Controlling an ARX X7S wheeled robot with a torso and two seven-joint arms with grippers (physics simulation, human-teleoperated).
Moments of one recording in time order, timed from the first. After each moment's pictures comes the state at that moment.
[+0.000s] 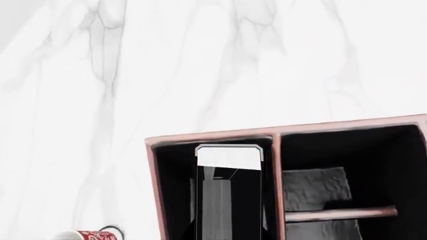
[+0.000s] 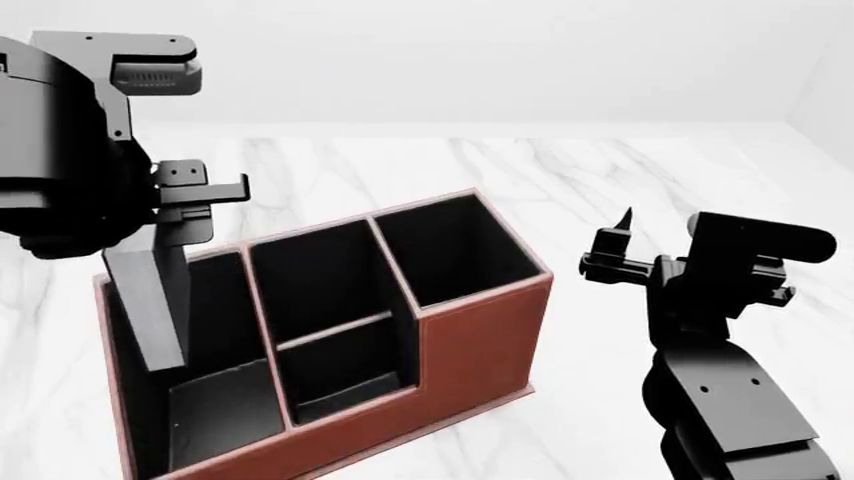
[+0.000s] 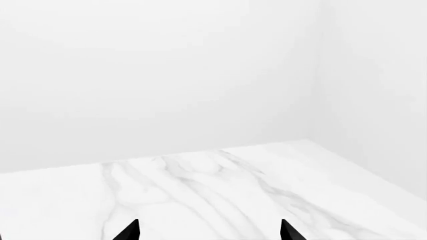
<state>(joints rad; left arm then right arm) -2.10 -0.81 1.78 0.01 -2.72 -0.54 -1.46 0.49 0.31 -0.06 -0.22 0.35 0.61 0.42</state>
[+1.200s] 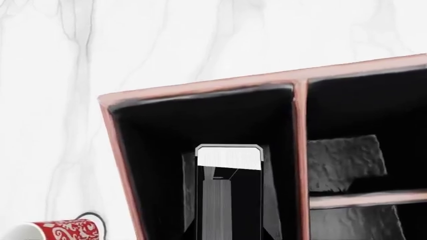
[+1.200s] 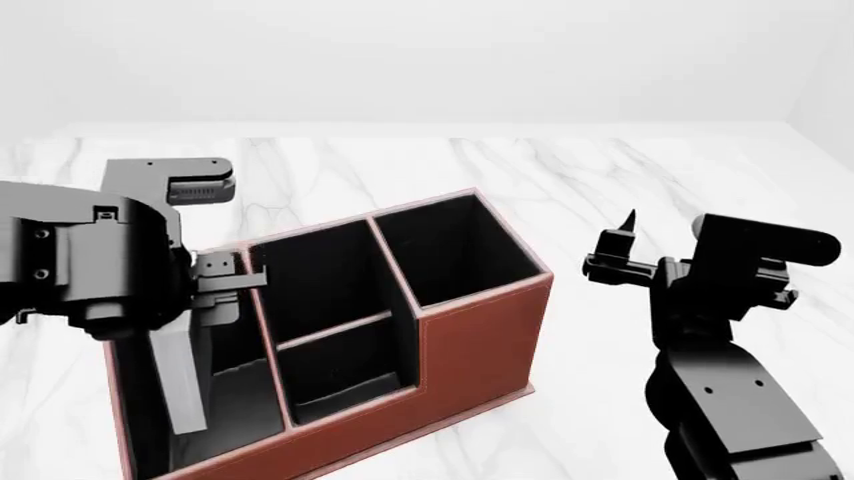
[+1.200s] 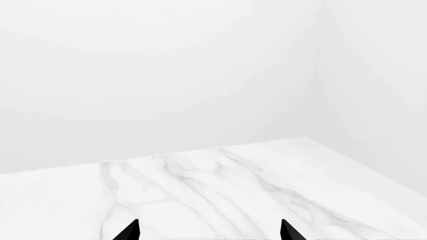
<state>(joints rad) -1.86 -0.85 1.85 0.08 -2.56 -0.42 -1.31 0.48 0.32 -0.06 -0.20 0.37 0.59 0.43</state>
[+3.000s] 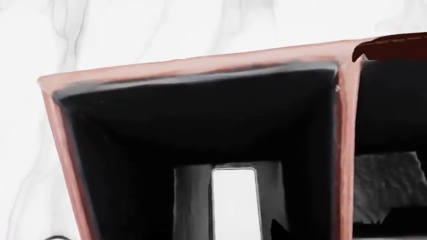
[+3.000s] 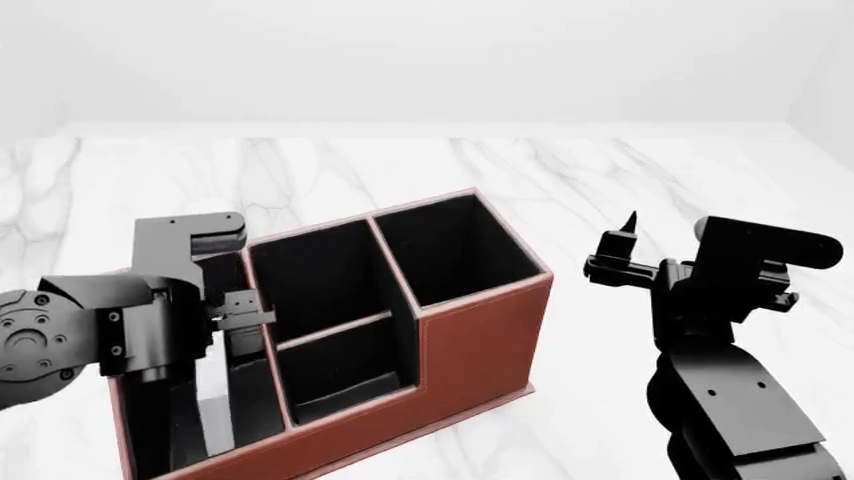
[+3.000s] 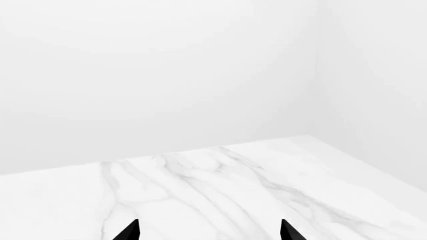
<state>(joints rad) -1.63 -0.84 1.89 0.06 -2.31 -0.21 -1.18 0.48 0.33 -0.07 -0.20 0.40 0.58 0.44</state>
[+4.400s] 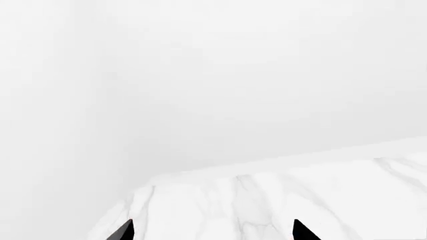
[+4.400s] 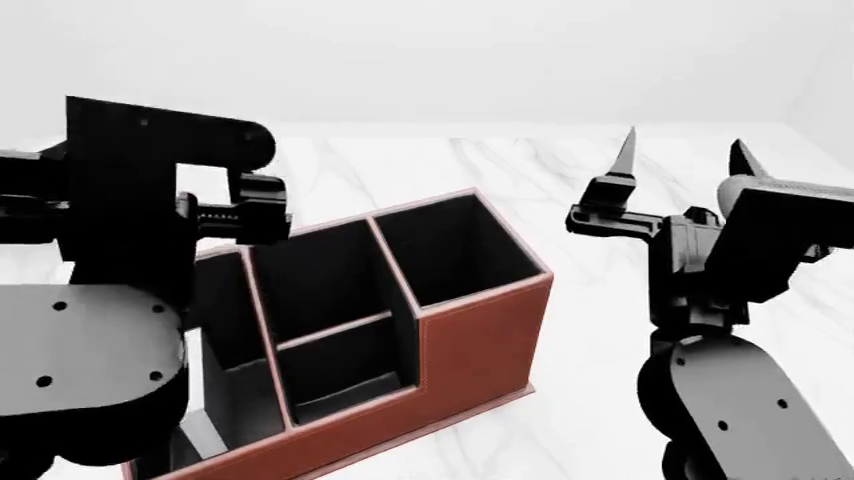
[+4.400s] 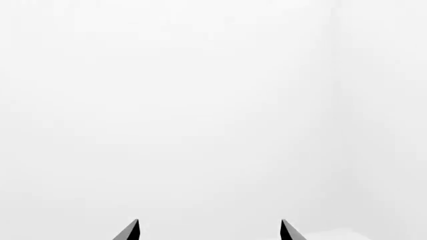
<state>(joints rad) -1.63 -0.93 1.50 0.59 -1.53 -0.37 -1.49 0.50 0.33 -0.15 -0.49 0.35 0.50 0.49</state>
